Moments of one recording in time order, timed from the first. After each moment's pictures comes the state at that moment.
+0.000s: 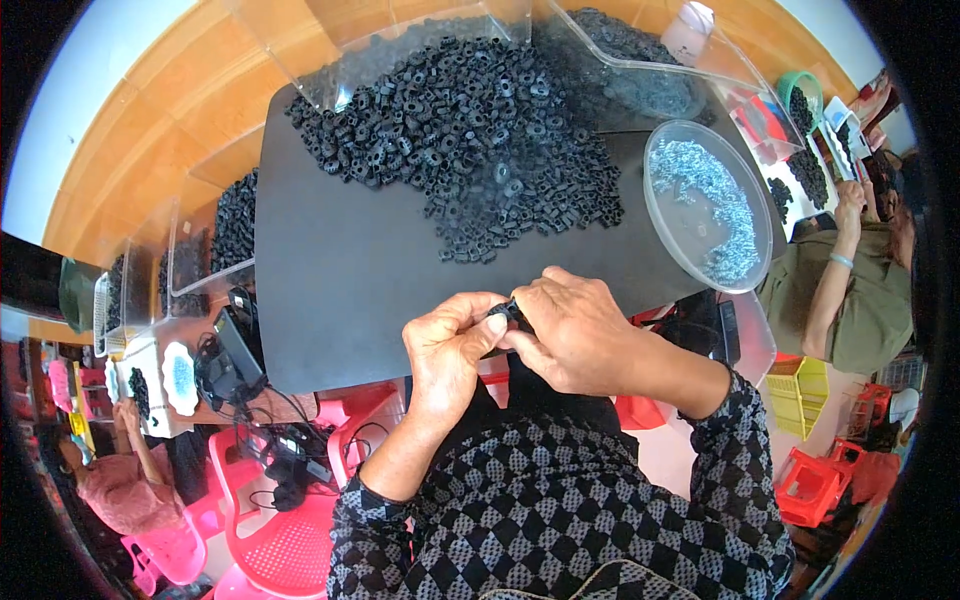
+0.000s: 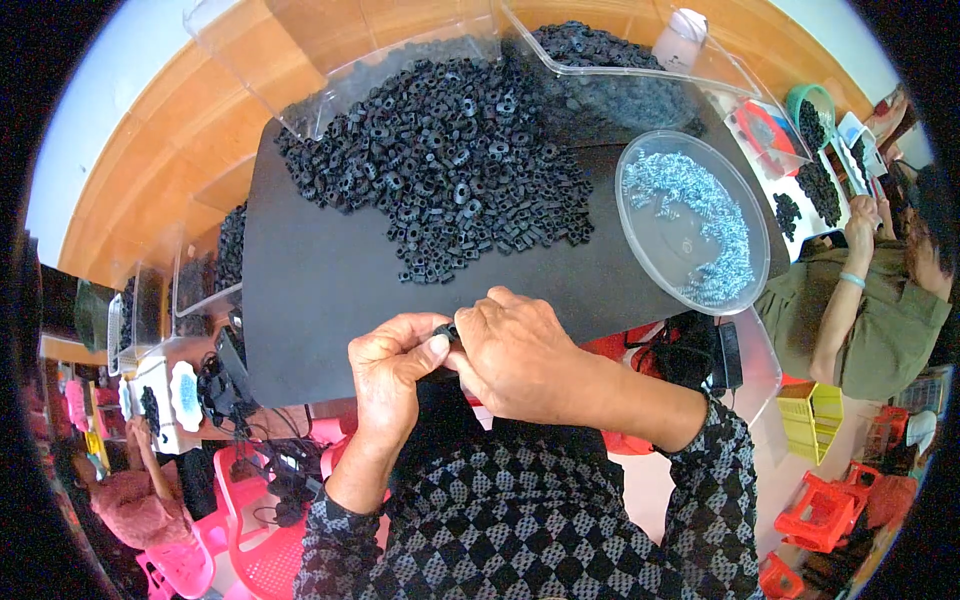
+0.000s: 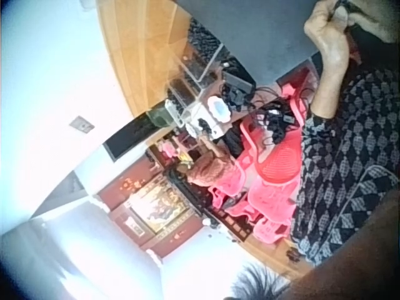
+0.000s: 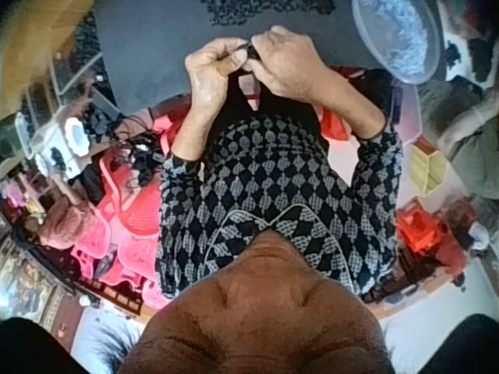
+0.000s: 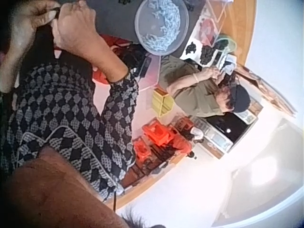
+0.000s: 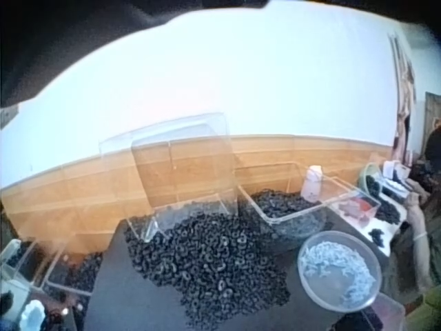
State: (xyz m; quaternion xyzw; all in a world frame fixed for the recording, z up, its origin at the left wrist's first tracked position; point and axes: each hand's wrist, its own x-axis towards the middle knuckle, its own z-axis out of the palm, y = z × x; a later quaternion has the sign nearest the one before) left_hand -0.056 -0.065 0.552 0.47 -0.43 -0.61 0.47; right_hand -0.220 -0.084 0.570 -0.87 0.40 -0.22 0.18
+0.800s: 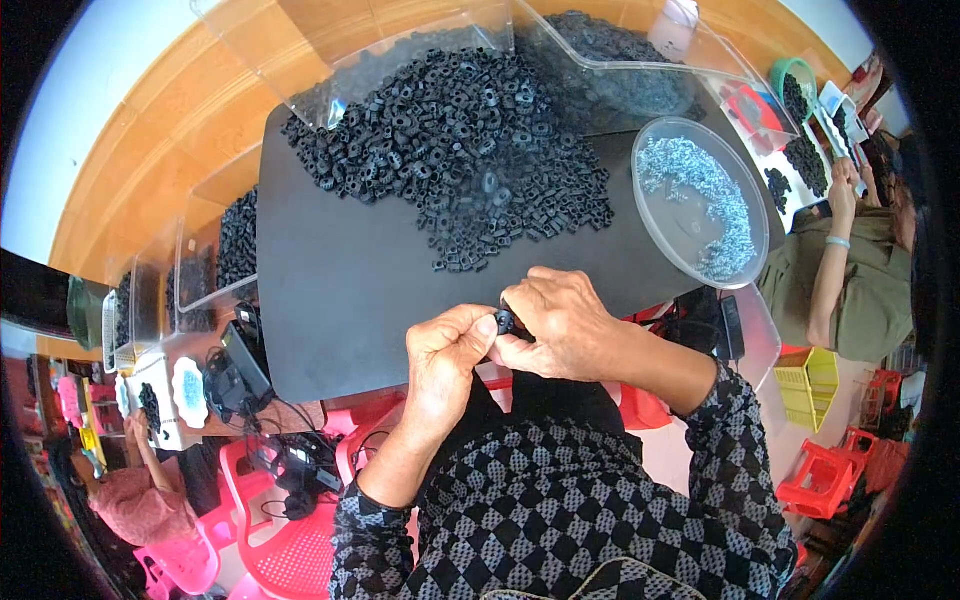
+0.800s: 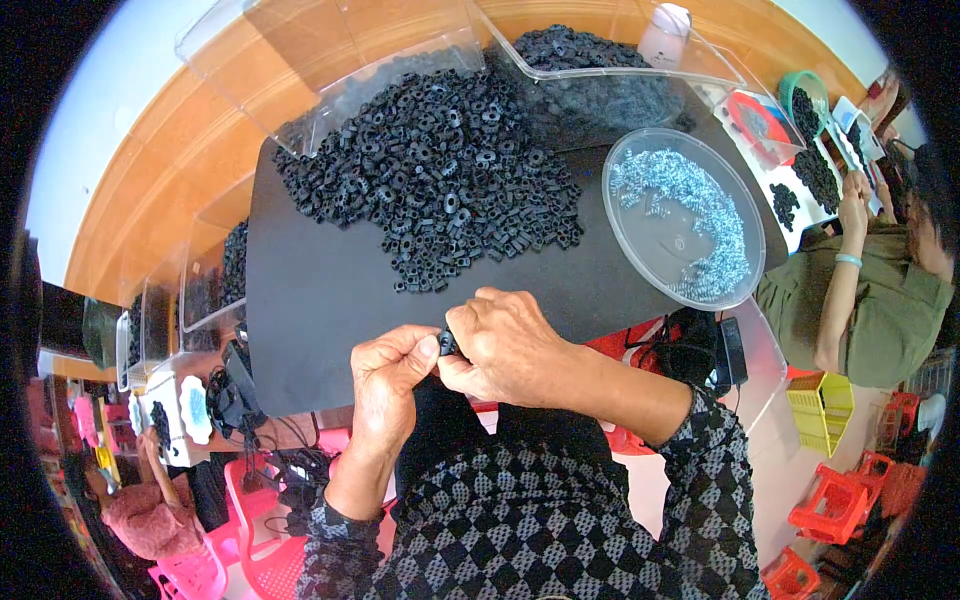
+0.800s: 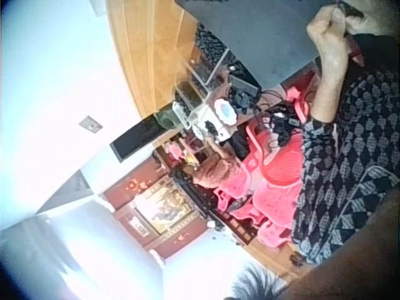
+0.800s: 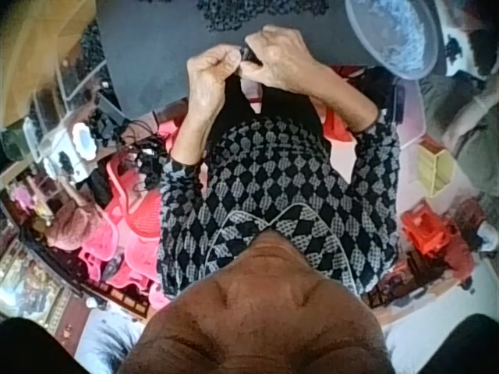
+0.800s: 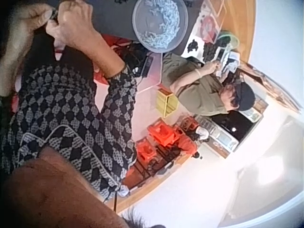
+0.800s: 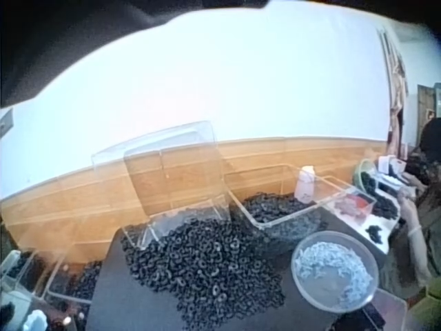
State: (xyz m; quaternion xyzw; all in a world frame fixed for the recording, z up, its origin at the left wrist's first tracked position) left_hand -0.055 -0.065 0.561 0.46 -0.47 -0.61 0.44; right_hand -0.218 -0.093 0.552 -0.85 0.37 -0.34 0.13
